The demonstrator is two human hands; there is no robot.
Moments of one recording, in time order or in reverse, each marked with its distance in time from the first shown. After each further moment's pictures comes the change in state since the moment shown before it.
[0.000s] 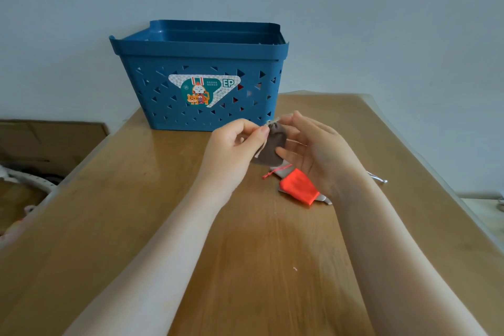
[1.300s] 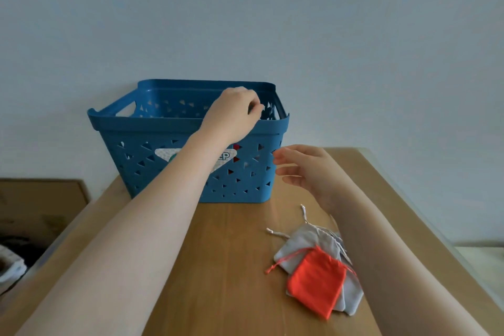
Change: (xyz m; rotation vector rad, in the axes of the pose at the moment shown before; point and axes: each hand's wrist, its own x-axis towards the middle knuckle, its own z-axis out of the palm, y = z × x) left_hand 0.229 0.022 -0.013 0.792 -0.075 0.396; right_hand 0.127 -0.045 0.002 -0.431 0.017 -0.076
